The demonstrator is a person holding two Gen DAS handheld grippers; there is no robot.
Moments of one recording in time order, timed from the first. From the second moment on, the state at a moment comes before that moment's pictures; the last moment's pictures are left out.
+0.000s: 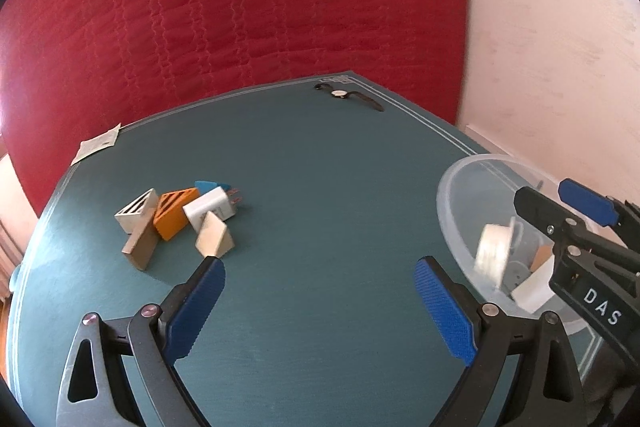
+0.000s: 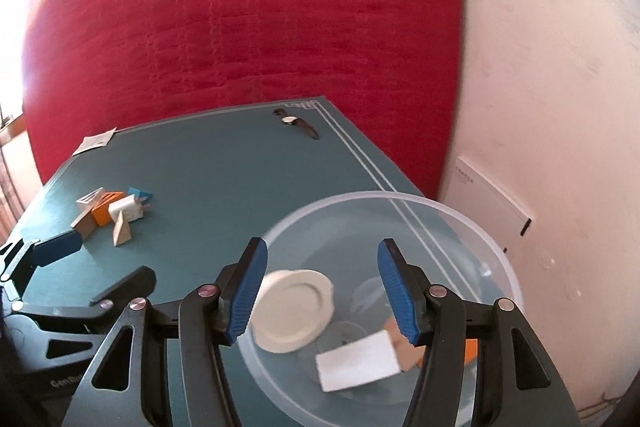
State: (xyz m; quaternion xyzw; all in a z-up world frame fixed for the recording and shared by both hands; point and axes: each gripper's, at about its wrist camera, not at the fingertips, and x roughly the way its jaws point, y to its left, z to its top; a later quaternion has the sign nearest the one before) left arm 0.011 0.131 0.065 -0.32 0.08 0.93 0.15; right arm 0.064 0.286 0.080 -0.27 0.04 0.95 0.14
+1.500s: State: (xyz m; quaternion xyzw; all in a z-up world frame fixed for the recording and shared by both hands) left arm -0.105 0.000 0.017 -0.41 0.02 0.91 0.02; right arm -0.034 0.171 0.038 -0.36 0.02 0.93 -0.05
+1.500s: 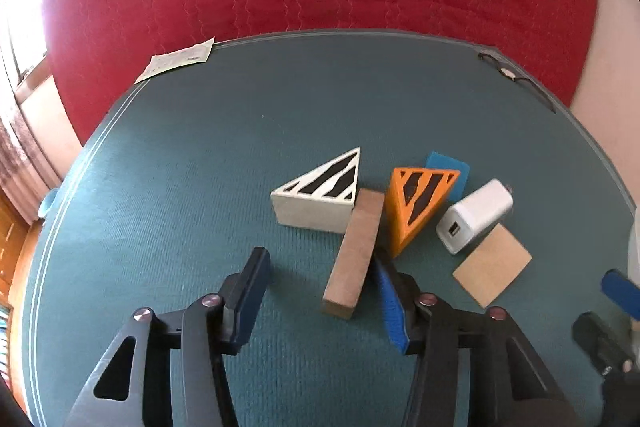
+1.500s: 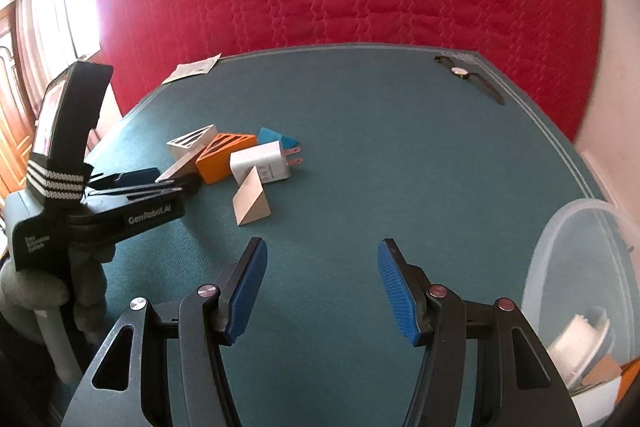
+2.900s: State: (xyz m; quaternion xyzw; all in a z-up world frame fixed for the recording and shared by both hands) left arm -0.080 -0.011 0.024 -0.41 -0.03 0.91 0.07; right arm -0.088 0.148 0.030 -0.39 0.04 0.92 -0.08
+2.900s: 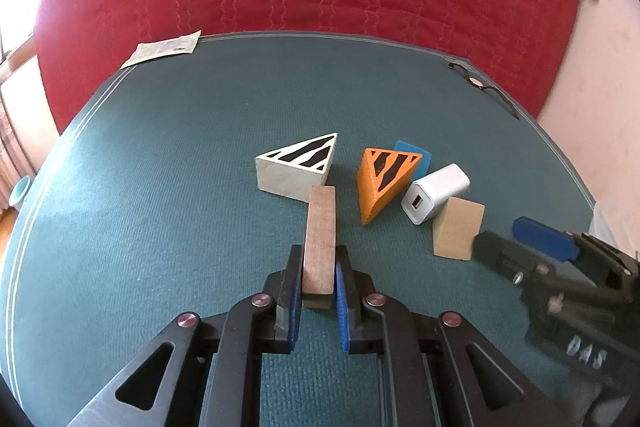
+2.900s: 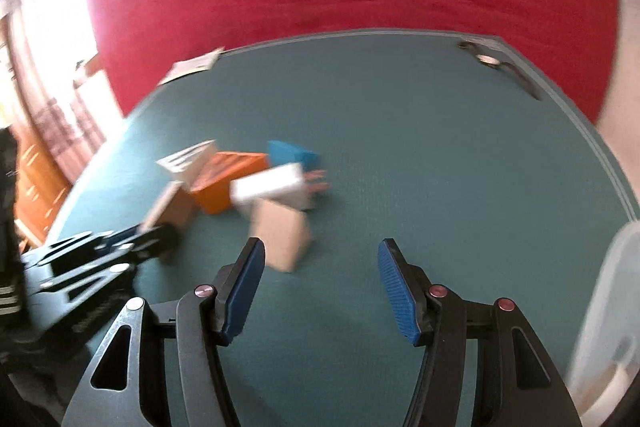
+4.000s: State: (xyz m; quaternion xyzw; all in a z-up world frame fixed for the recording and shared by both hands) left arm -0.082 -0.019 0.021 -0.40 -0.03 0.91 0.06; right arm -0.058 0.137 0.031 -0.38 0.03 0.92 -0.09
